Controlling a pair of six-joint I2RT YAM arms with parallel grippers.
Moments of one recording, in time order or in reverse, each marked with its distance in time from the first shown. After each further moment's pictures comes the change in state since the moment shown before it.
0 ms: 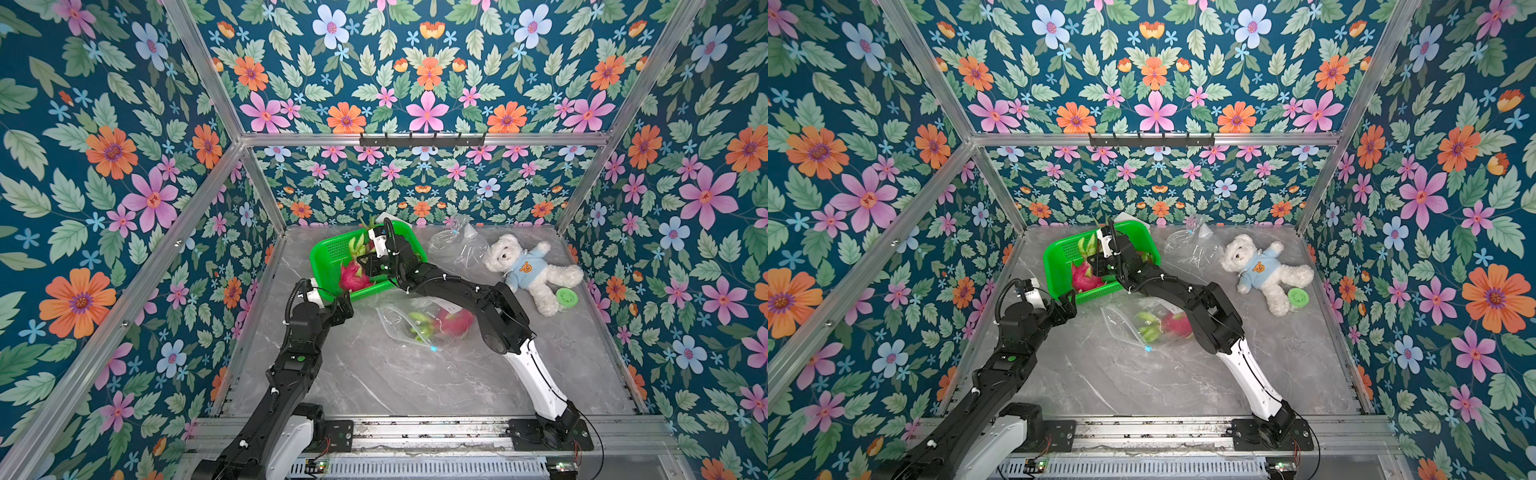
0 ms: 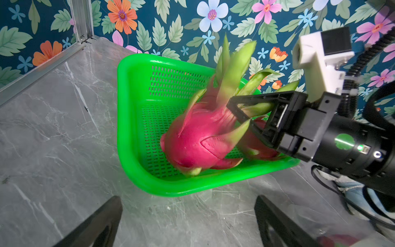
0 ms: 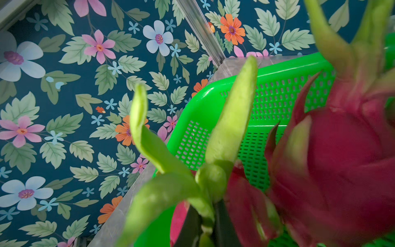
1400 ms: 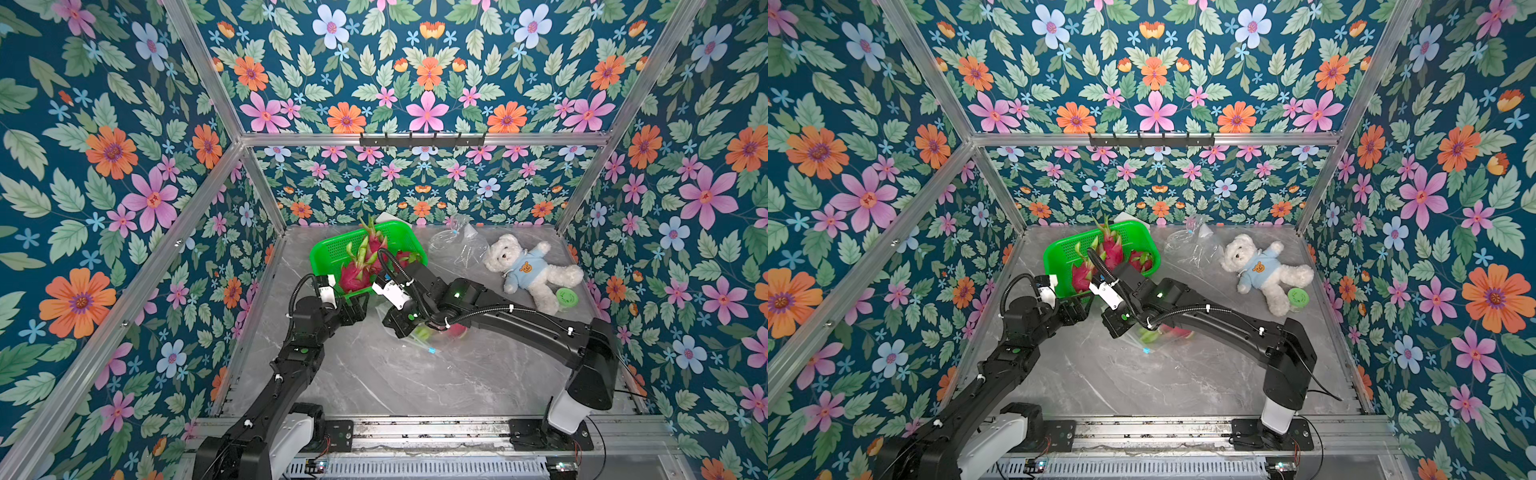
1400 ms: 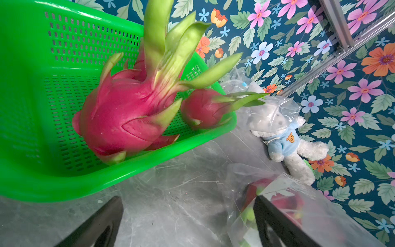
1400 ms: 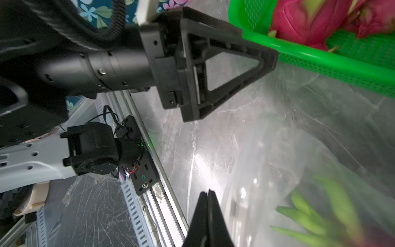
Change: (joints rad) left arm 0.000 0.095 0.026 0.055 0.349 -0.055; right arm 0.236 -0.646 -0.368 -0.826 -0.014 -0.254
